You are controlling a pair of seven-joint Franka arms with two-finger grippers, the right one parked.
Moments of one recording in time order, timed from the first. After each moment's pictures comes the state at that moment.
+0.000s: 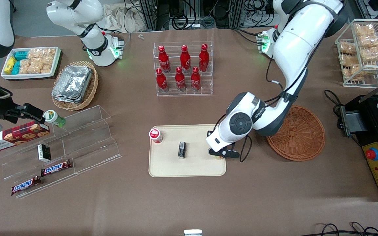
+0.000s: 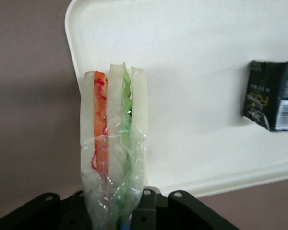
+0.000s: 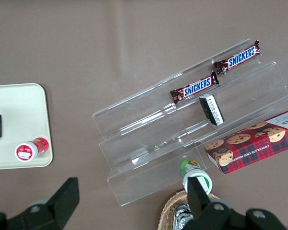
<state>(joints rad) -0.24 0.76 -0.41 -1.48 0.13 2.12 -0.50</state>
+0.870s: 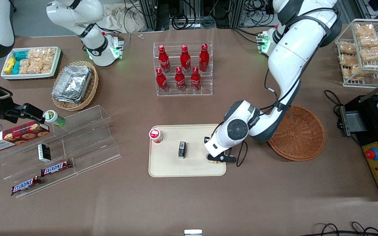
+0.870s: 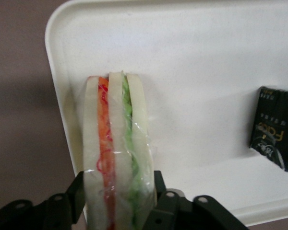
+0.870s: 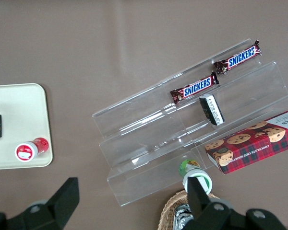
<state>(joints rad) -0.24 0.83 -0.41 -1.44 0.15 2.22 -0.55</state>
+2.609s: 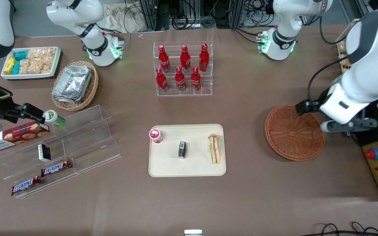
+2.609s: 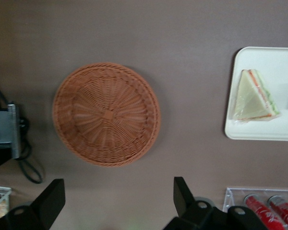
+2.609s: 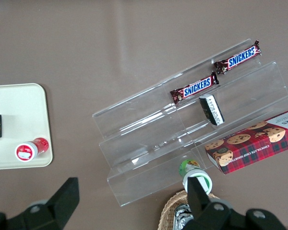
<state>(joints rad) -0.01 0.14 -0.17 -1.47 0.02 1.53 -0.22</state>
